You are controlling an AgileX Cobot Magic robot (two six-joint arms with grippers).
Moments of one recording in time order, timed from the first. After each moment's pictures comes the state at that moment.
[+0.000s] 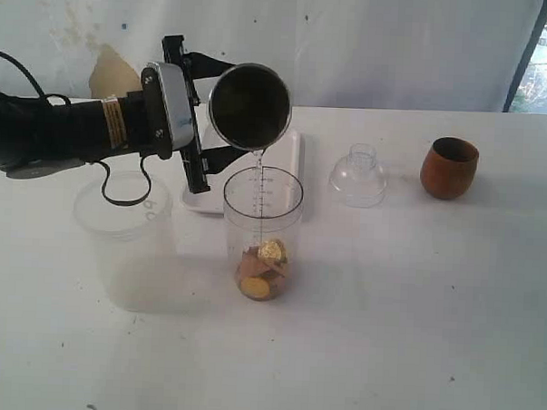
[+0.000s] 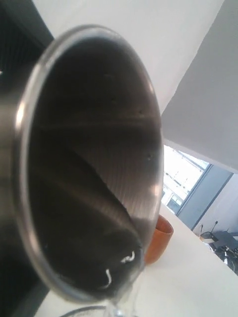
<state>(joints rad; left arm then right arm) -0.29 2.02 -1.17 1.06 -1.05 0.33 -0.10 0.00 -0.01 0.00 0.35 -0.11</state>
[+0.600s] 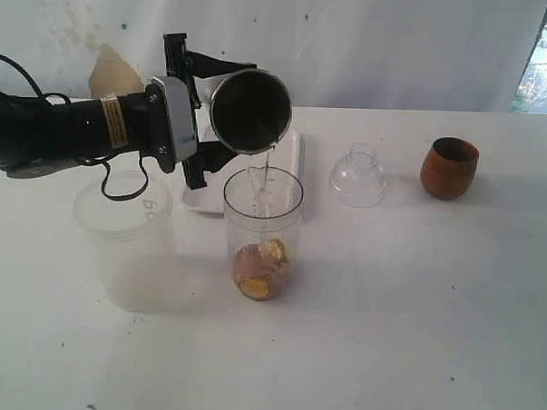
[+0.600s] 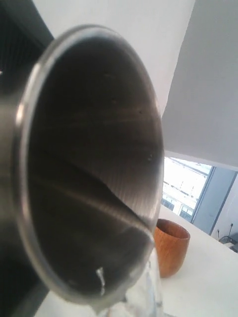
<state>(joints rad) -0.29 2.02 -1.18 1.04 -1.05 0.54 -0.10 0.00 -0.01 0.00 0.35 -0.11</state>
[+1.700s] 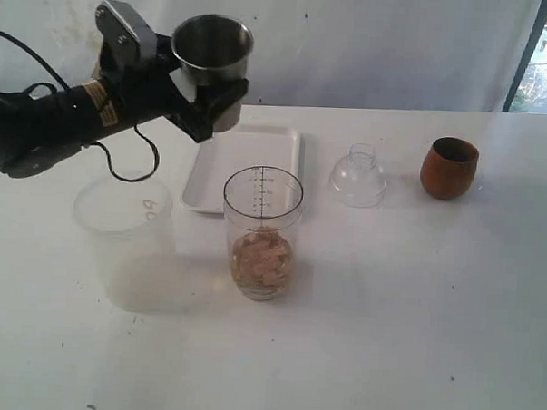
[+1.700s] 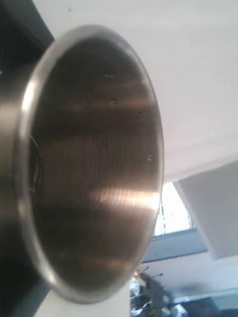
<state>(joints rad) -0.26 2.02 -1.18 0.78 -1.01 -0.30 -0.10 0.00 -0.01 0.00 0.35 -0.11</state>
